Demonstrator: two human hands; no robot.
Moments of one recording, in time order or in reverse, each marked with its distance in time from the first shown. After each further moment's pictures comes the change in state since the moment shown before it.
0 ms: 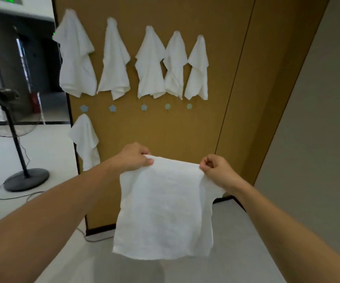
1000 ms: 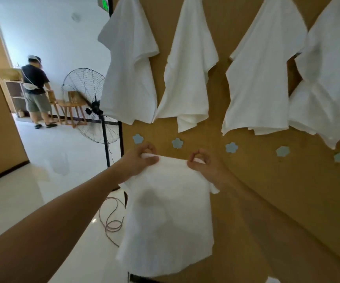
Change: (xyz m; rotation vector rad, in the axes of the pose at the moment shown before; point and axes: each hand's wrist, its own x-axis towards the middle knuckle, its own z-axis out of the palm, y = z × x) left_hand 0.354 -0.253 -0.156 -0.238 0.507 -0.307; right_hand 0.574 -0.102 0.258 0.488 -0.478 -0.429
